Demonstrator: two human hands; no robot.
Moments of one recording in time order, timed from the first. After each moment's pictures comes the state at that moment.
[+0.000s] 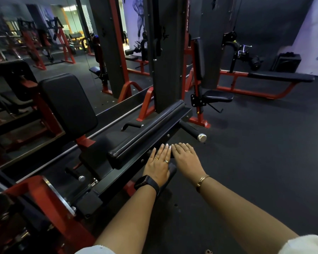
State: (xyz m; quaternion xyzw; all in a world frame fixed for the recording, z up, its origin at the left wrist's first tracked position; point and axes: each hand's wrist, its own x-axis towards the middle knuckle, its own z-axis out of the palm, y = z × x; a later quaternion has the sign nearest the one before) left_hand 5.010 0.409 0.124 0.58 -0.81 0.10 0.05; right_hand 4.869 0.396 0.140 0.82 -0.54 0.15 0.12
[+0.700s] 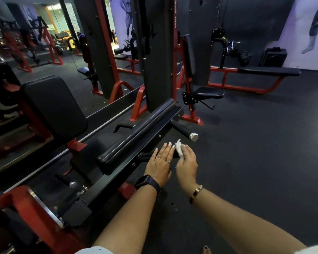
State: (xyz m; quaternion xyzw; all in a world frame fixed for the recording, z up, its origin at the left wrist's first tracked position) left_hand 4.983 0.390 0.117 0.54 -0.83 0.07 0.08; right_hand 4.874 0.420 0.138 0.48 -0.64 0.54 -0.27
